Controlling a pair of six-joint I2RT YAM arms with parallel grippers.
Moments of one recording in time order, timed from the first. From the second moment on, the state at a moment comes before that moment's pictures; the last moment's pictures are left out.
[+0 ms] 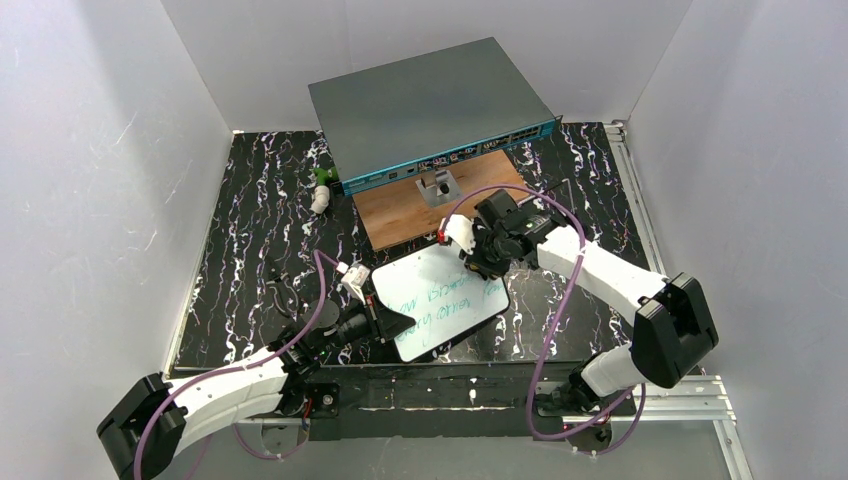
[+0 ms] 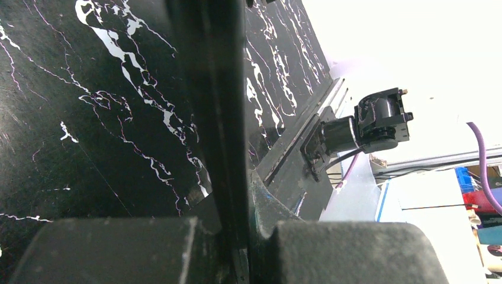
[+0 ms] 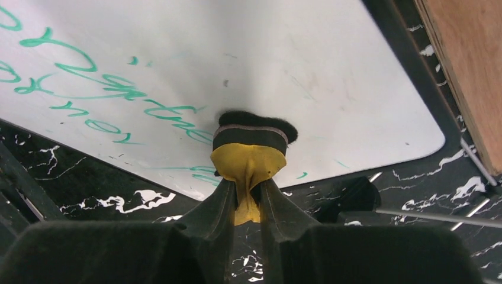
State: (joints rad) left arm -0.85 0.76 0.06 0.49 0.21 -0.84; right arm 0.70 1.45 1.09 -0.72 -0.15 -0.62
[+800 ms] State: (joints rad) left arm -0.85 0.76 0.06 0.49 0.21 -0.84; right arm 0.68 1.46 1.10 -0.74 -0.17 -0.63
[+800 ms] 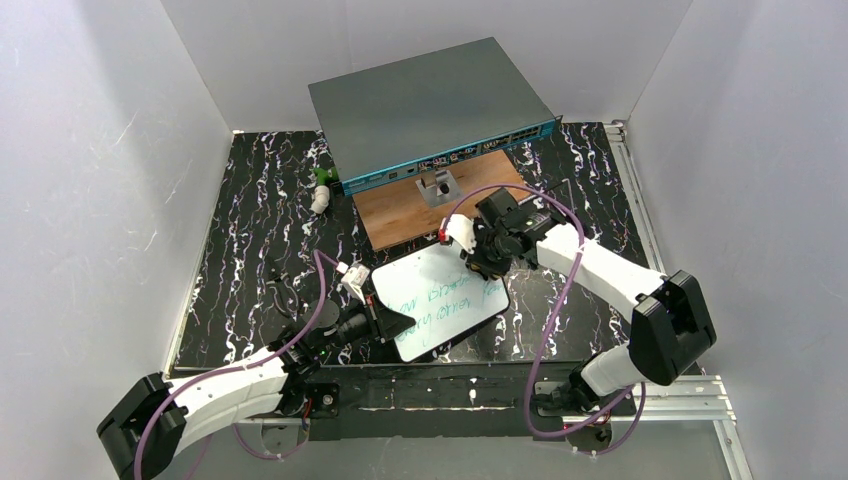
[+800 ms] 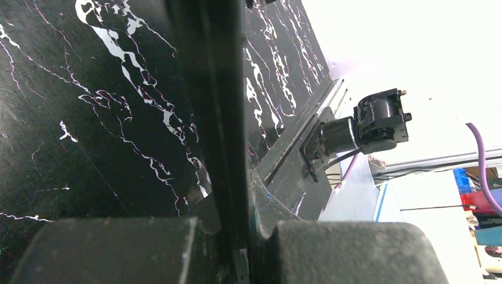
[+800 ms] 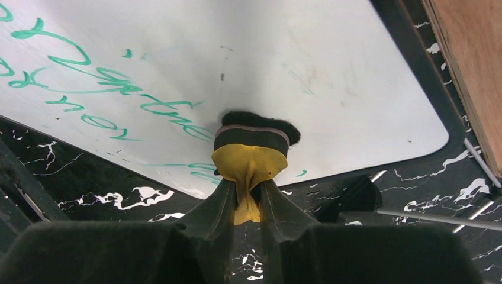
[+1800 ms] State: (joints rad) left arm -0.85 0.83 0.07 0.55 0.23 -0.84; right arm 0.92 1.57 1.37 -0.74 -0.36 -0.42
